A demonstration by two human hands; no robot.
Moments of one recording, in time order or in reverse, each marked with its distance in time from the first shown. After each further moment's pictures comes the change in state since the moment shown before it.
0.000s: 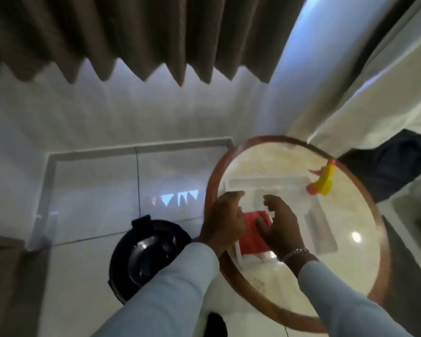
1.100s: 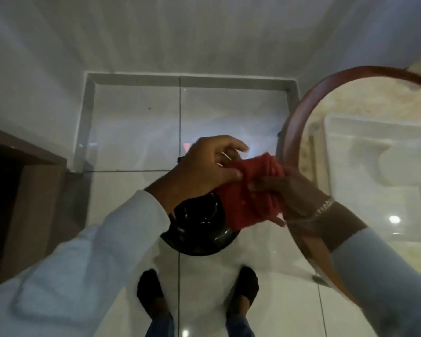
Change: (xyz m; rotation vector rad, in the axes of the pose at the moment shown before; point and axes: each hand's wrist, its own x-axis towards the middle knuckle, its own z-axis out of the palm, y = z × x) left_hand -0.038 -0.151 -0.123 -0.283 -0.176 -0.158; right_hand -0.015 -0.097 0.121 0.767 -0.837 0.336
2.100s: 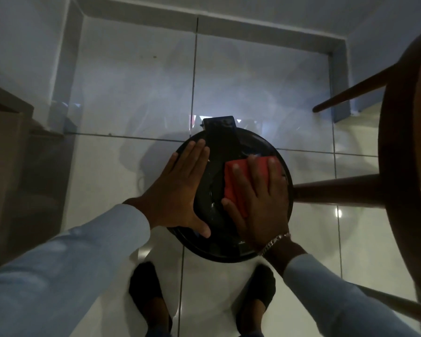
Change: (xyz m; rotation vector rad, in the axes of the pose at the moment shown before) left_hand -0.025 -0.268 -0.012 0.853 -0.178 -0.002; right_hand 0.142 0.218 0.075 -1.359 0.442 -0.544
